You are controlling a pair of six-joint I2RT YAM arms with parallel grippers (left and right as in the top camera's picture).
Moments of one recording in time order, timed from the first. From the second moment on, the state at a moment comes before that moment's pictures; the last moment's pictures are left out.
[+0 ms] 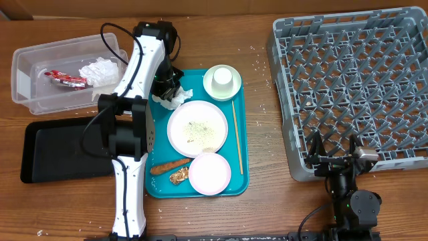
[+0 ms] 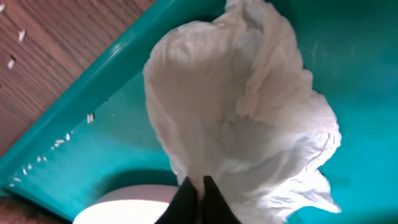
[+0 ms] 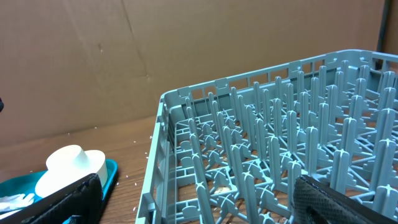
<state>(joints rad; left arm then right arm) -0.16 2.48 2.24 -1.51 0.04 -1.10 0.03 0.01 0.02 -0.03 0.03 0.22</state>
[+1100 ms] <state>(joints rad) 0.23 2.49 2.93 -1.66 -0.18 -0.98 0.03 0.01 0.02 -0.03 0.03 0.22</state>
